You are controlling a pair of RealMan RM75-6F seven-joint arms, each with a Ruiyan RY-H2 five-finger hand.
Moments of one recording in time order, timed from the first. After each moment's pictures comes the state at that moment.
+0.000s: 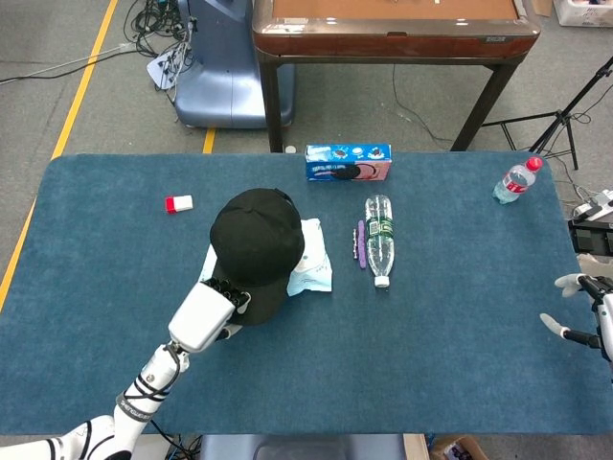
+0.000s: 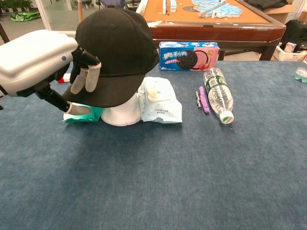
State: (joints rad) left arm -0.52 -1.55 -0.14 -1.61 1.69 1.30 0.47; right arm 0.07 -1.08 0.13 -1.47 -1.46 1.51 0.29
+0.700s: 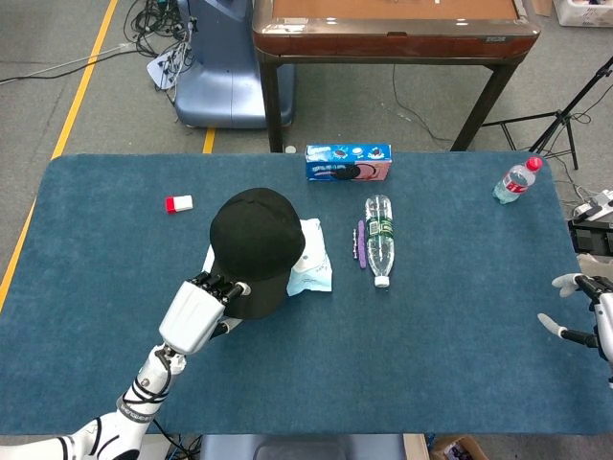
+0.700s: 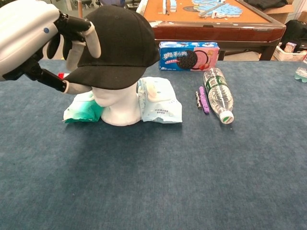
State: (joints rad) left arm -0.52 -1.61 -0.15 -1.53 1.79 1.48 0.41; right arm 0.08 -1.08 0.13 -1.47 -1.46 1.50 0.28
